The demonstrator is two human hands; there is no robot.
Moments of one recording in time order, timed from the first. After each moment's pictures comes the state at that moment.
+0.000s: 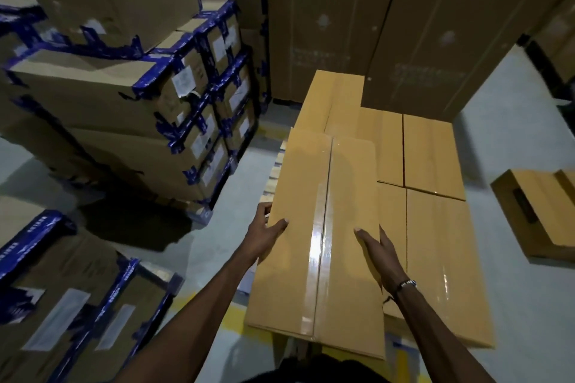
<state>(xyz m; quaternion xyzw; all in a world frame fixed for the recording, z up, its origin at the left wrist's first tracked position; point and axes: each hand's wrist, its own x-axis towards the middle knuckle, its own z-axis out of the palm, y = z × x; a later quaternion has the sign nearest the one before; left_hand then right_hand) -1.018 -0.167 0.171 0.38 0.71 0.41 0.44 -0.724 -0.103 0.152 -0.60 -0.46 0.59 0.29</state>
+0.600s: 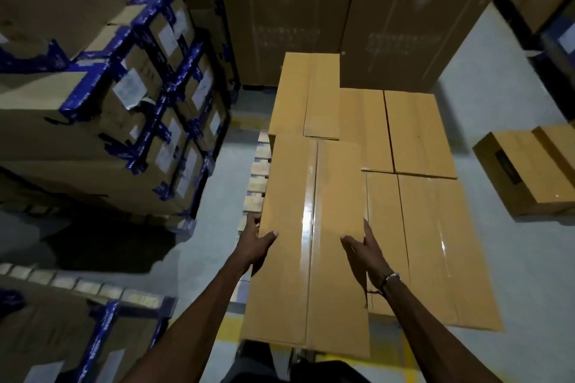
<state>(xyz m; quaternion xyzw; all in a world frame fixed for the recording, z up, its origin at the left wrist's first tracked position) -1.057 -0.071 0.106 0.39 0.70 0.32 0.50 -0.759 -0.033 0.102 -0.64 -0.45 0.58 0.23</state>
